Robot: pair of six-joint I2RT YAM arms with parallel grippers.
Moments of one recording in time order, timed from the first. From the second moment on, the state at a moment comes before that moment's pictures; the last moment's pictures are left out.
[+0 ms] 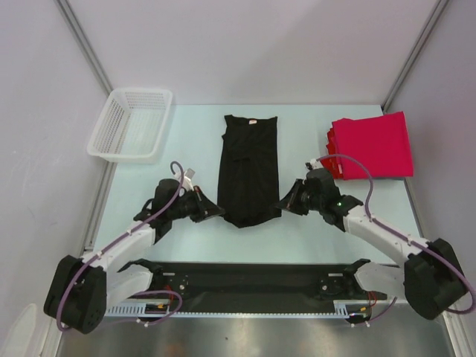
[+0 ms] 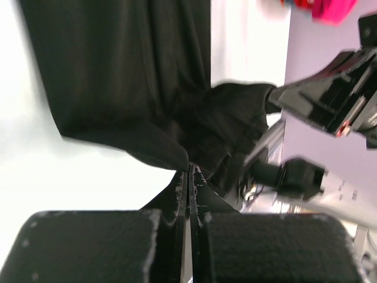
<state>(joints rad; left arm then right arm) -0.39 1.02 0.39 0.04 0.53 -0.89 0.55 1.12 0.61 -0.16 -0.21 0.89</state>
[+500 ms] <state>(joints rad) -0.26 1.50 0.71 0.14 0.56 -0.91 0.36 1.59 0.99 -0.17 -0.35 0.77</state>
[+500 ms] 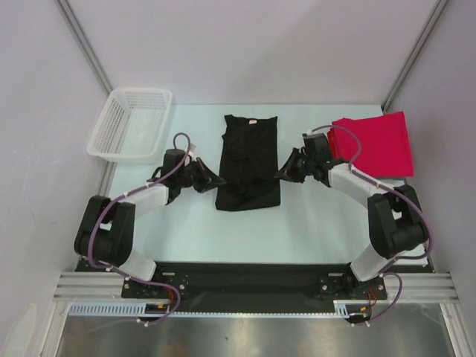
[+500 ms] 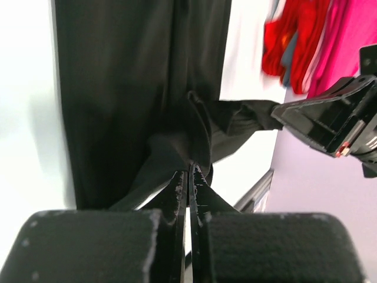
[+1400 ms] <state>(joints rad) -0.18 1.86 1.00 0.27 0.58 -1.03 0.25 1.99 1.39 -0.23 -0.41 0.75</state>
